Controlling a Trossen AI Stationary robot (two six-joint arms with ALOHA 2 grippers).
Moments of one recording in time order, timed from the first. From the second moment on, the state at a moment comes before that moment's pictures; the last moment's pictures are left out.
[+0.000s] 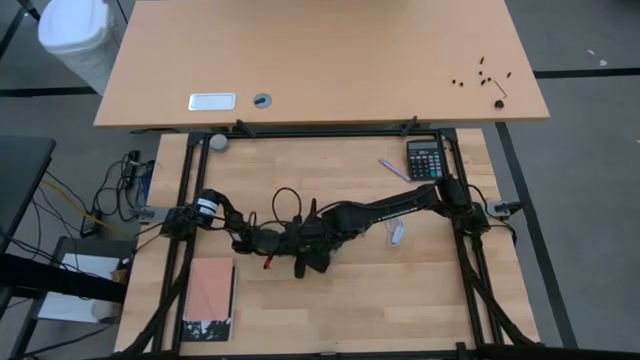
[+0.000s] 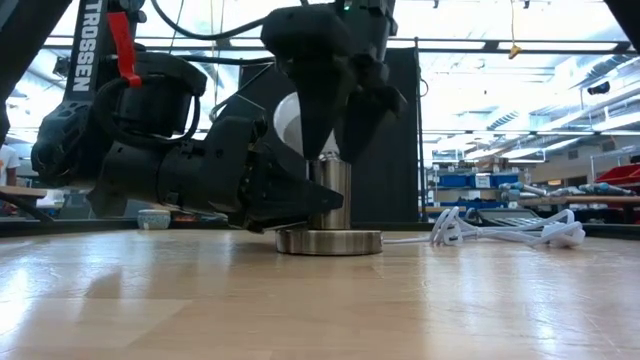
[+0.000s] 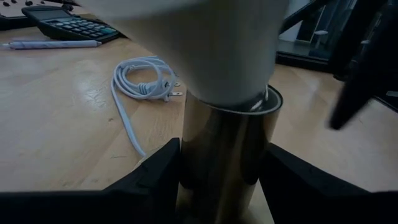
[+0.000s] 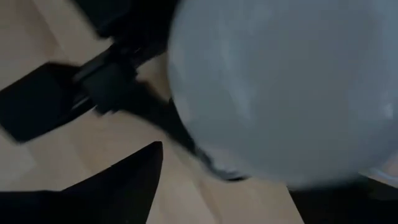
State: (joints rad) left arm -0.22 2.20 0.57 1.50 -0.28 -0.21; right arm 0.18 2.14 1.86 -1.06 0.08 0.70
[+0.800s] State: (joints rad) left arm -0.22 2.20 0.57 1.50 -0.28 -0.21; right arm 0.26 2.00 1.86 -1.16 0.30 0.60
